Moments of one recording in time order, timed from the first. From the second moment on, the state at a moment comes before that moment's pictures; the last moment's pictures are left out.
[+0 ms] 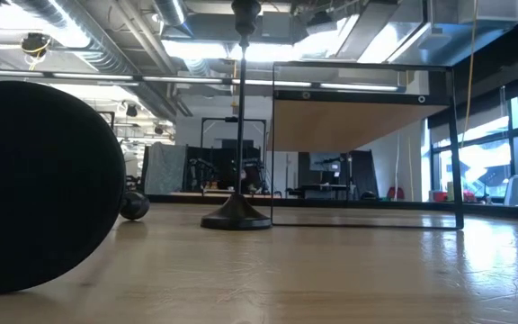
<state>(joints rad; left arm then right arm) -0.18 1.86 2.26 -1.57 -0.20 -0.79 0.56 1.46 1.96 -1.29 0.76 0.54</state>
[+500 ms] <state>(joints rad) -0.43 1.84 2.02 -1.57 -0.17 -1.13 0.56 1.46 1.96 -1.30 0.75 0.55</state>
